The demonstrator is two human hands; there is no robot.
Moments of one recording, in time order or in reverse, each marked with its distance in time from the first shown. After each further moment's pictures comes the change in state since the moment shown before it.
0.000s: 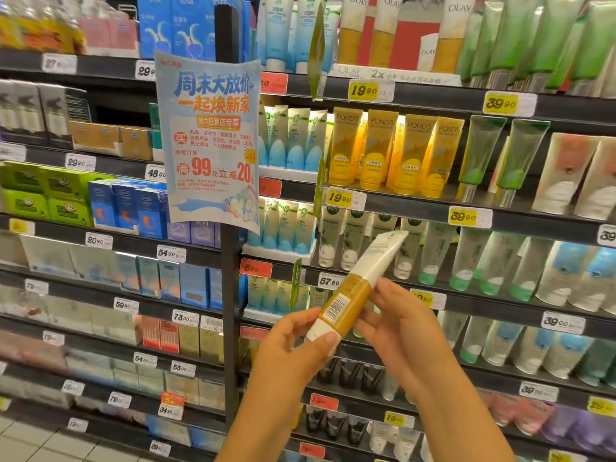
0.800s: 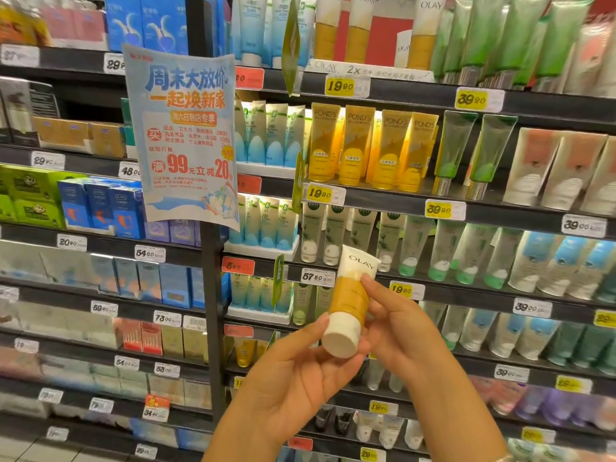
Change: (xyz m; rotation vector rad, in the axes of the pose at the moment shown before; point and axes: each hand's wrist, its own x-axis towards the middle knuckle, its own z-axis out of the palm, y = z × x) left_hand -0.016 0.025 0.025 -0.621 -0.403 -0.495; right_hand -0.007 -0.015 -0.008 0.058 0.152 0.159
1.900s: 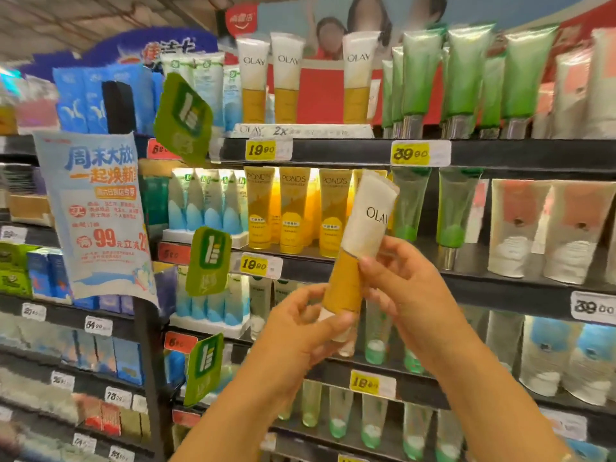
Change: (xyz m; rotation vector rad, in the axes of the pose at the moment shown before) left_hand 0.188 -0.003 0.108 0.759 0.178 0.525; right_hand 0.095 -0.181 -0.073 -0.408 -0.254 -0.490
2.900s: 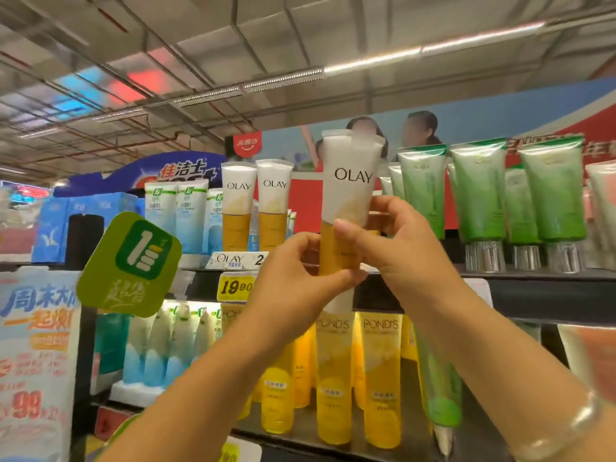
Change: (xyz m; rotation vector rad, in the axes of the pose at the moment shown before) left_hand 0.172 0.145 0.034 0.675 0.161 0.590; right_hand 0.185 -0.100 0.010 -0.241 -0.055 -0.434
